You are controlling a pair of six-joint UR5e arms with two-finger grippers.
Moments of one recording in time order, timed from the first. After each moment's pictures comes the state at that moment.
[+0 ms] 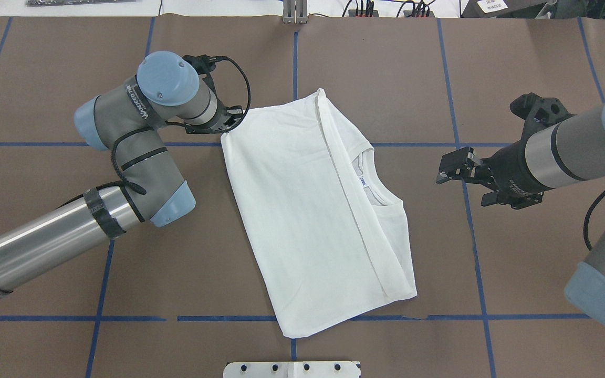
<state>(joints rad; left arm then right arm) -0.71 -2.32 -1.29 -1.99 -1.82 -1.35 0.75 -1.46 2.17 -1.37 2.06 1.51</state>
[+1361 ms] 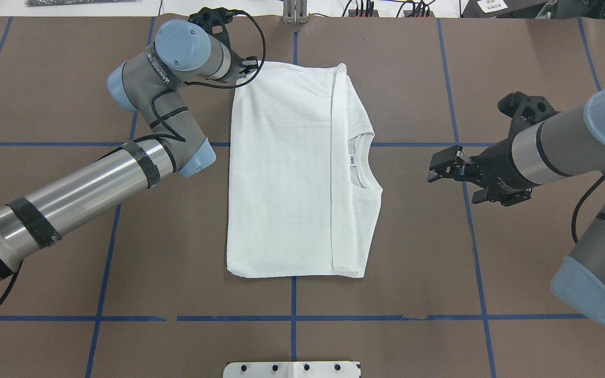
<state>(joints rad) -0.78 -2.53 -0.85 -2.41 -1.71 -1.23 0.75 -1.40 2.13 -1.37 2.06 1.50</state>
